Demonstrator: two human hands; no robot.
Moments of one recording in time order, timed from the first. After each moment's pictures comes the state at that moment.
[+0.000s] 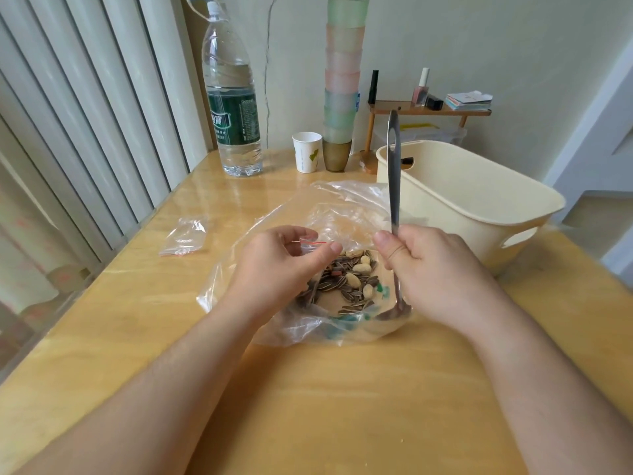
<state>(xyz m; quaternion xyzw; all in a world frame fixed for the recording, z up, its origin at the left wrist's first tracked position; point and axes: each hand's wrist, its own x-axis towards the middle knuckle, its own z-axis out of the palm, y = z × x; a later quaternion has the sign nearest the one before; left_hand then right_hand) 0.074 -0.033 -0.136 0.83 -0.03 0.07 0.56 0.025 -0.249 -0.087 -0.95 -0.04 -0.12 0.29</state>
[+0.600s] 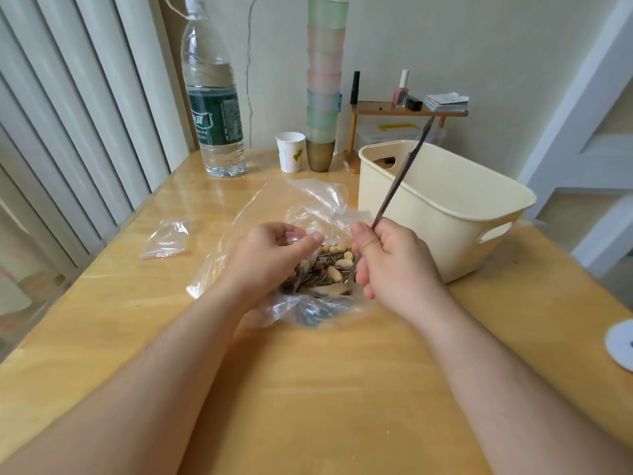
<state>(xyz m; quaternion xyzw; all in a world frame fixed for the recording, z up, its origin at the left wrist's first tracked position) 0.101 -0.036 -0.140 0.84 -0.02 0.01 0.54 0.037 -0.228 -0.107 -0.88 0.00 -0.14 0.46</state>
